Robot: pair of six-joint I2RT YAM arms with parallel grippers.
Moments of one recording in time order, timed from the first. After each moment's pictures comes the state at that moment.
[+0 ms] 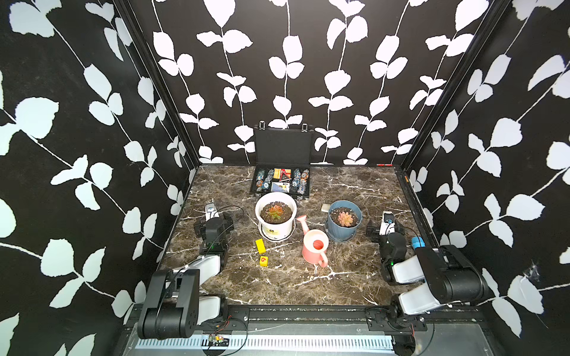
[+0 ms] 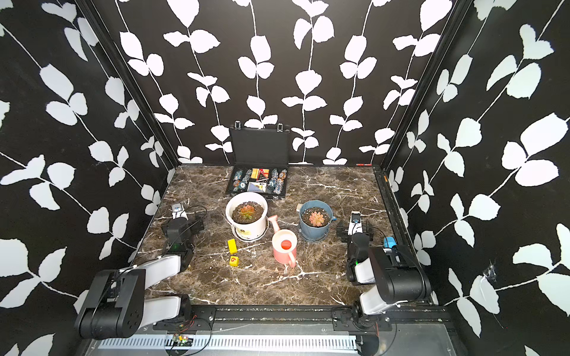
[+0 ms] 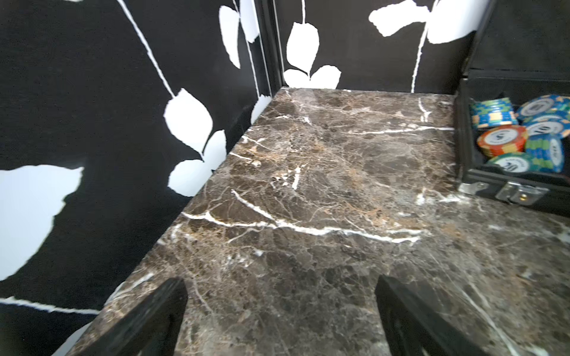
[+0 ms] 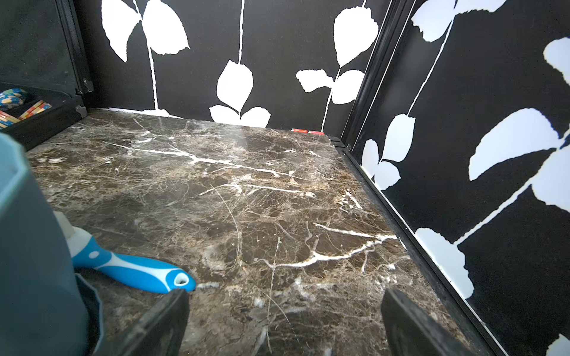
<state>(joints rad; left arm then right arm) -0.03 1.25 0.30 0.63 -0.45 0.00 0.10 1.52 0.10 1.25 0.23 -0.12</state>
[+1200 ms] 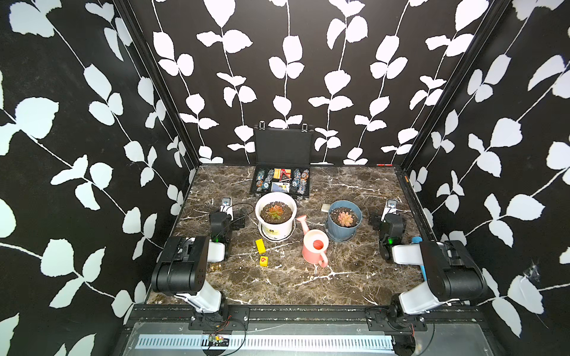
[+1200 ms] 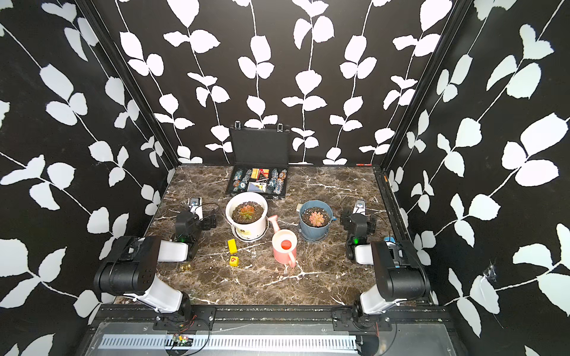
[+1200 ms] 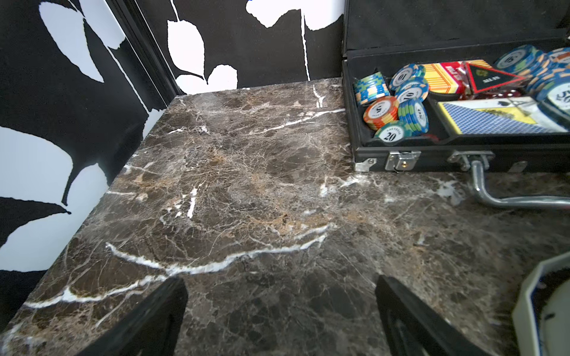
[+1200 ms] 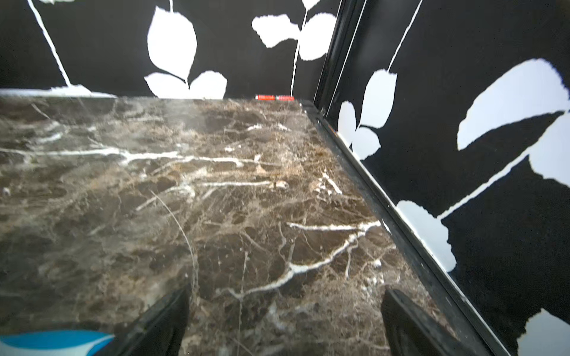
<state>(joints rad) -0.04 1.57 0.39 0.85 -0.10 0.12 0.06 1.54 0.37 0.81 0.35 -0.02</state>
